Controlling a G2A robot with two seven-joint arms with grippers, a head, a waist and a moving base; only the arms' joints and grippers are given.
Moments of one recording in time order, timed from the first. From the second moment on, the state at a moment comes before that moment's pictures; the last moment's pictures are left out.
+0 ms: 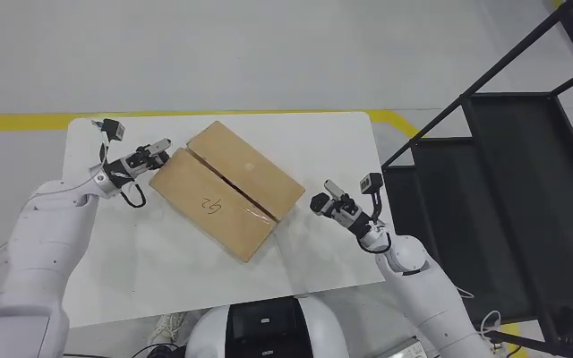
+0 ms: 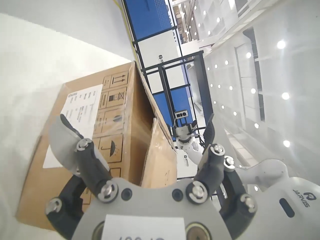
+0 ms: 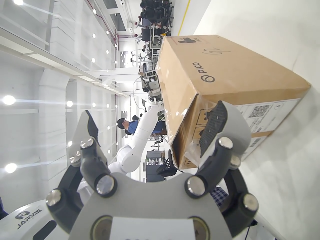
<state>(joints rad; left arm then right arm) 0.72 -1.07 -1.12 -0.66 -0.44 -0.70 -1.12 -1.50 -1.17 1.33 -1.49 0.45 -0.41 0.61</state>
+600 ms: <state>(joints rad) 0.80 -0.99 -1.13 -0.84 -0.57 -0.52 -1.30 -1.52 -1.17 1.35 -1.49 0.51 -0.42 0.70</state>
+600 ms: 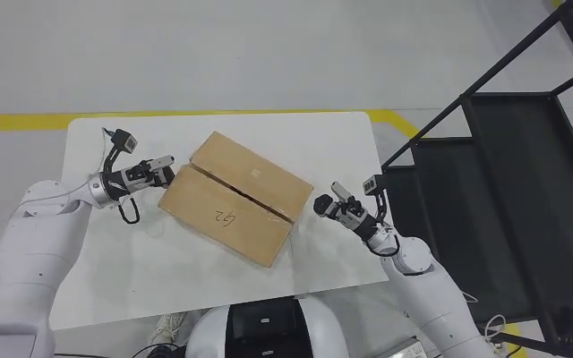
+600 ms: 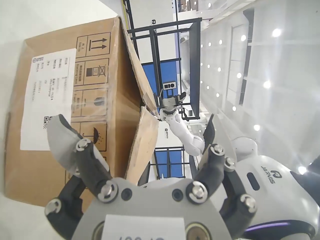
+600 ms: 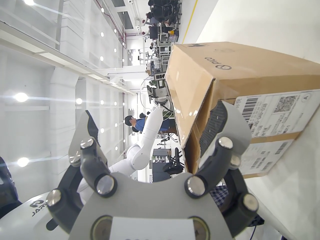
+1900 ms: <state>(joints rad) 0.96 -0.92 -1.21 -1.07 -0.85 -0.48 -1.34 -1.56 -1.14 1.39 -1.58 0.45 -0.25 0.86</state>
